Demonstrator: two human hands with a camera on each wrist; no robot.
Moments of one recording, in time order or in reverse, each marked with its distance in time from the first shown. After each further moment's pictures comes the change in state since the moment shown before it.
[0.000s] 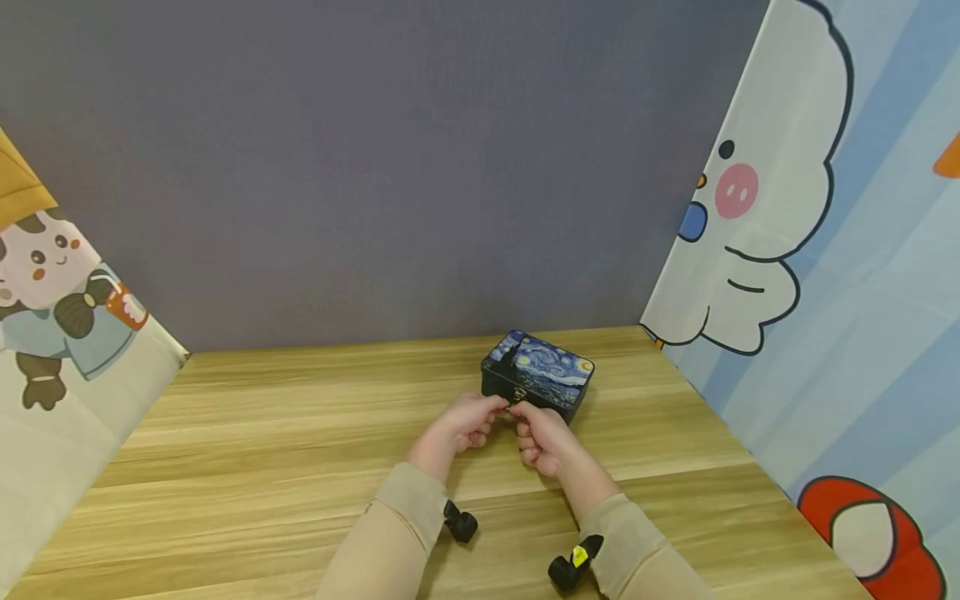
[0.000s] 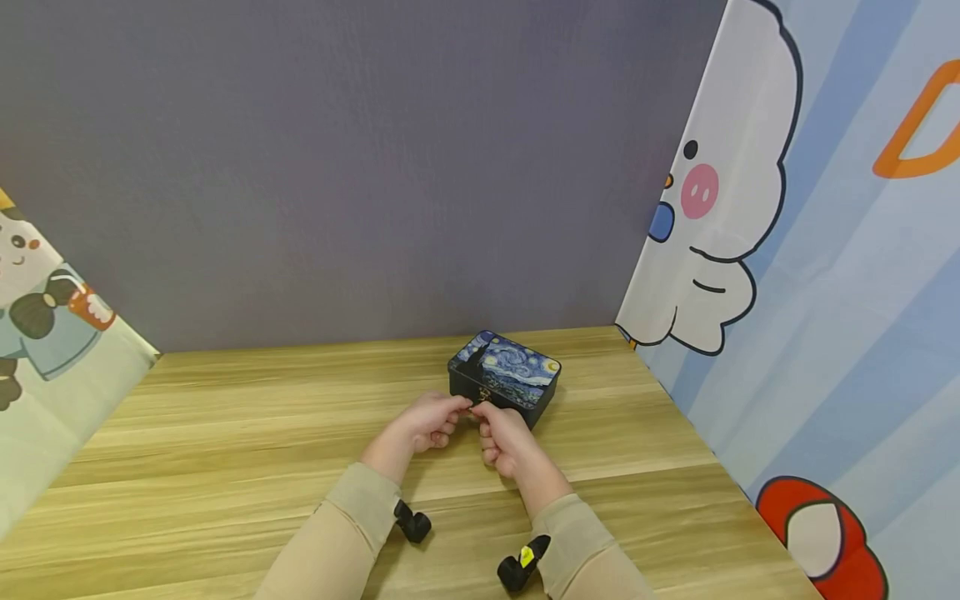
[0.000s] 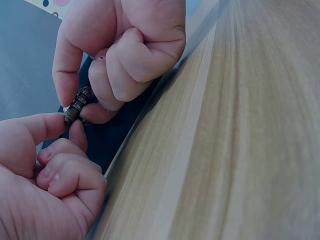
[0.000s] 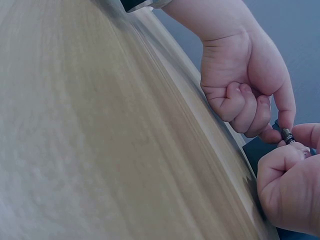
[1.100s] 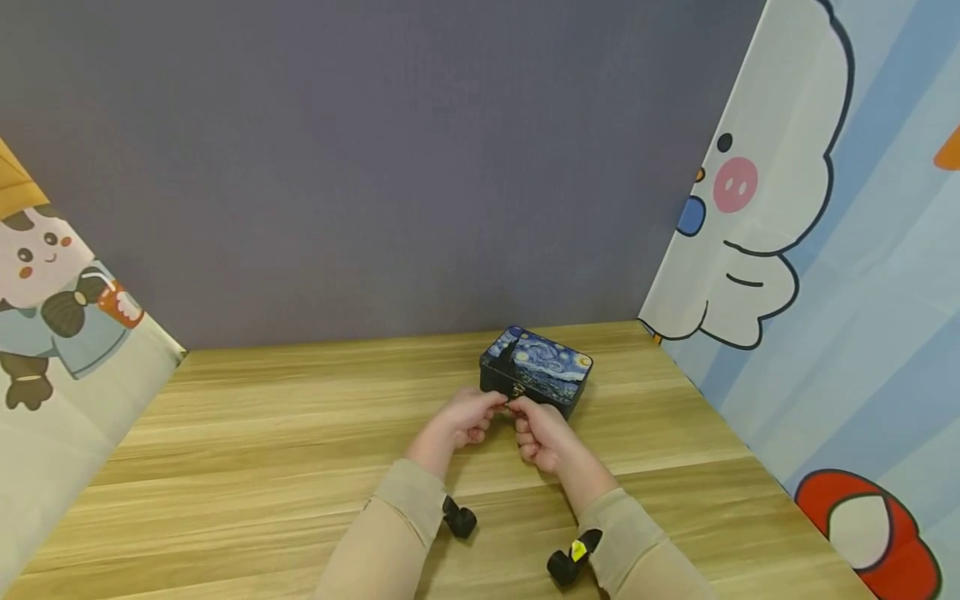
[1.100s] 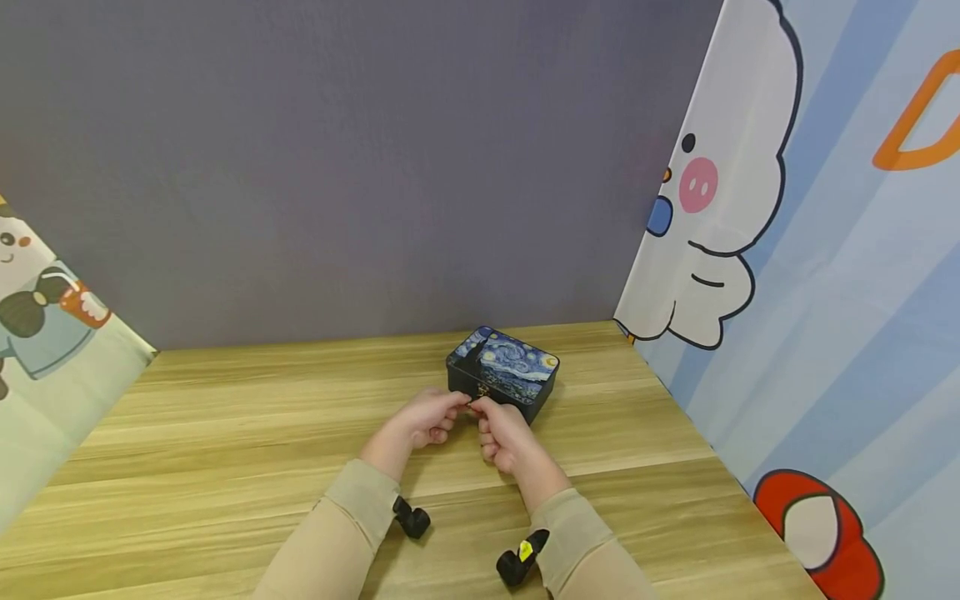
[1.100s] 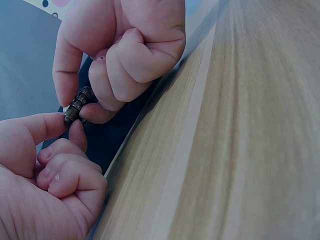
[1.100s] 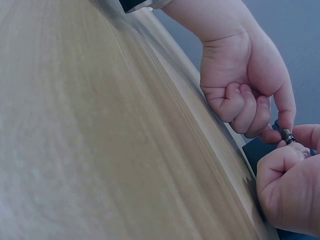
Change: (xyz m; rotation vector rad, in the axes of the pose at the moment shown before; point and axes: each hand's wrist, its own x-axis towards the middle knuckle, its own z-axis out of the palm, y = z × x) left_hand 0.000 0.001 0.001 0.012 0.009 -0.003; right_hand 0.004 0.000 -0.002 -0.013 0.005 0.017
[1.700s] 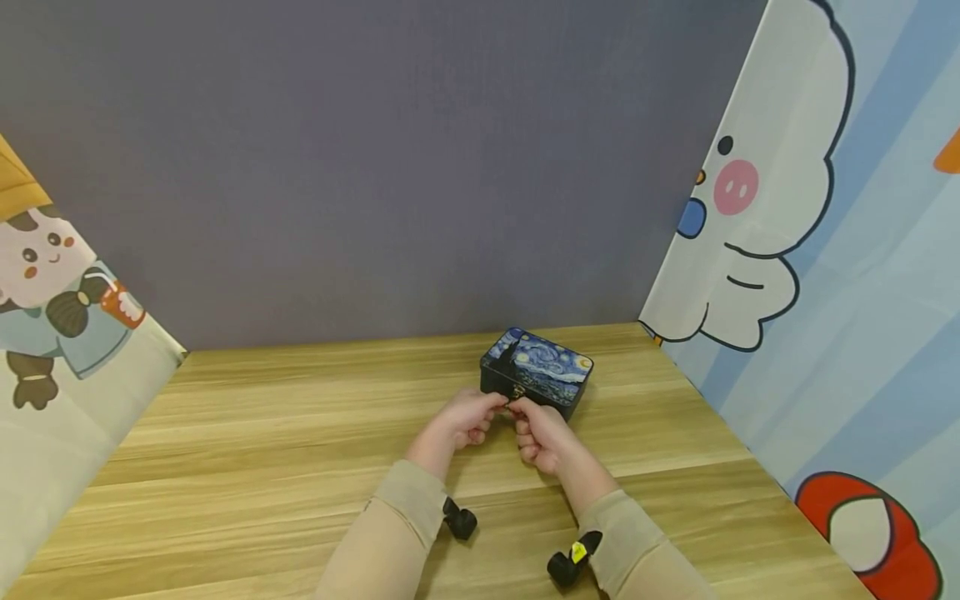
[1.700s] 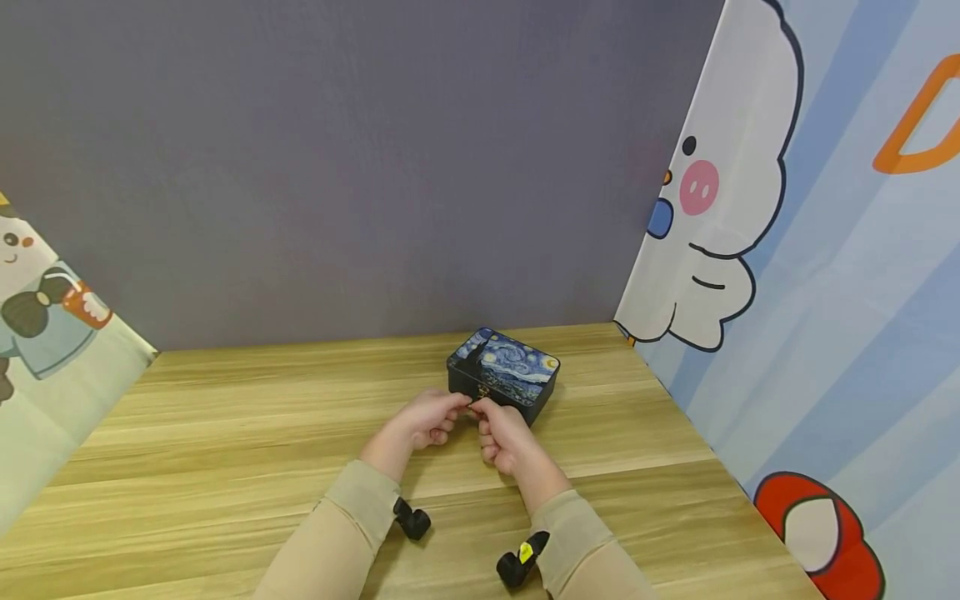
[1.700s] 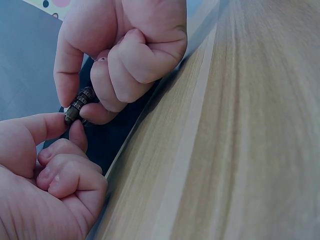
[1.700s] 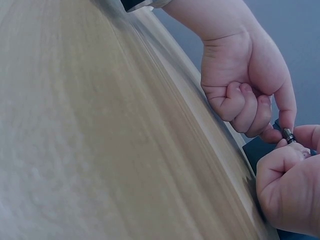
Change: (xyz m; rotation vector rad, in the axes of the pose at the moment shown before) left_hand 0.003 0.000 -0.002 -0.003 0.001 -0.020; right_hand -0.002 -0.002 0.001 0.000 -0.005 0.020
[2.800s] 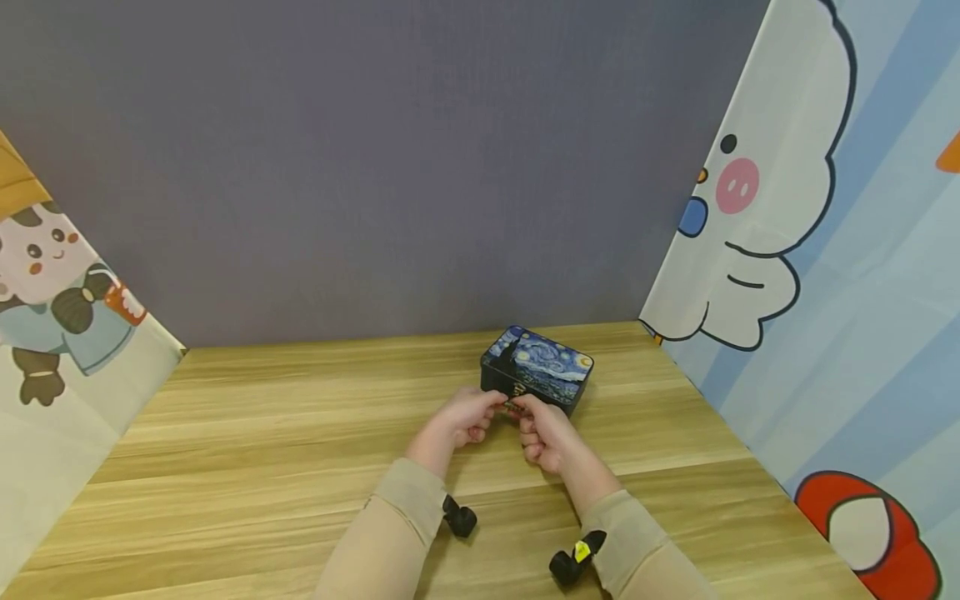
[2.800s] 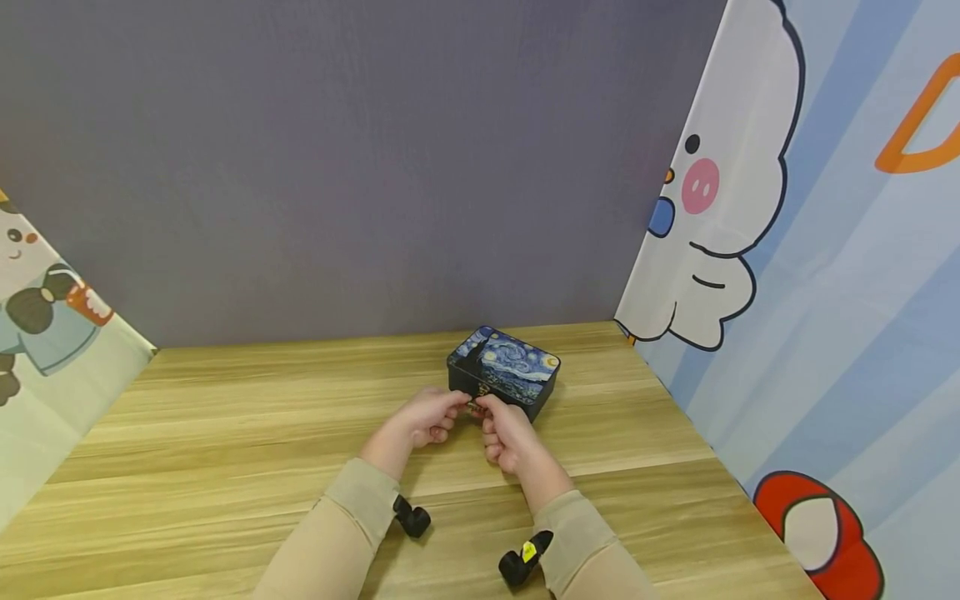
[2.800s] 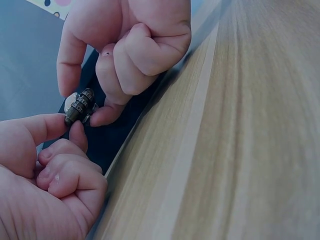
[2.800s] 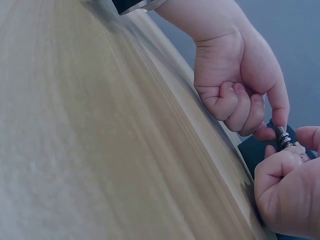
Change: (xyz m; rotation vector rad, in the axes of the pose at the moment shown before) left_hand -0.002 -0.001 0.001 -0.032 -0.017 0.011; right_hand -0.007 -0.004 -0.003 0.018 -0.023 0.007
